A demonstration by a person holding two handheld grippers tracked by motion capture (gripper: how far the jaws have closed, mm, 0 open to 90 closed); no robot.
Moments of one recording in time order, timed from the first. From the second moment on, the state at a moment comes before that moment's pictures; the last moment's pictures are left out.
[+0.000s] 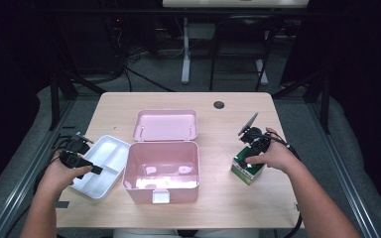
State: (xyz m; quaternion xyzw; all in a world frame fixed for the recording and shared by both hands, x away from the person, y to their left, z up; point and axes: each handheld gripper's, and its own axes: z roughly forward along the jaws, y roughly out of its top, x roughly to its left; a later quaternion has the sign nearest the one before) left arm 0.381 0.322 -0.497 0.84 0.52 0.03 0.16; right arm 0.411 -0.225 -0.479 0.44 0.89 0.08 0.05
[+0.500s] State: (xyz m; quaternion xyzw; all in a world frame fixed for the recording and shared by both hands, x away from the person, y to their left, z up) left arm 0.380 0.320 -0.497 0.84 0.52 0.03 0.16; right arm 0.417 -0.227 -0.491 0.44 0.90 0.06 0.02
